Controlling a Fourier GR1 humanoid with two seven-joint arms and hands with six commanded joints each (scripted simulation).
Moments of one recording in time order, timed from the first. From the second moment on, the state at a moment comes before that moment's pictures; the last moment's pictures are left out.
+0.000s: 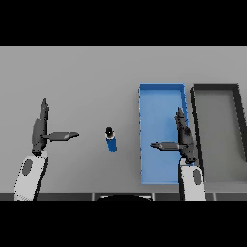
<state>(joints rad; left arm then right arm) -0.11 0.43 -0.16 -1.48 0.24 0.26 0.01 0.00 0.00 0.00 -1.57 0.00 0.00 0.00</state>
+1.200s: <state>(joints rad) -0.04 0.63 -0.39 -1.65 0.26 -0.27 -0.09 0.09 -0.12 0.12 -1.69 0.18 0.05 -0.06</state>
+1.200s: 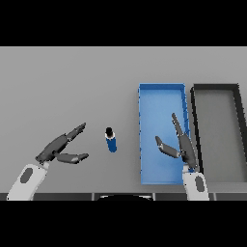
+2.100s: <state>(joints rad) -0.22 0.31 -0.55 -1.38 0.06 -0.21 -0.08 0.13 -0.12 0.12 -1.74 0.18 0.05 -0.04</state>
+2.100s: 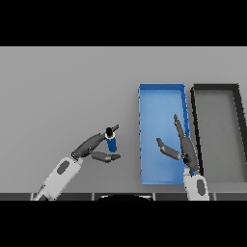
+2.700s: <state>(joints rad) -0.24 0.17 -0.54 -1.32 0.12 -0.20 -0.15 0.12 -0.12 0.11 -1.73 0.15 0.05 -0.04</state>
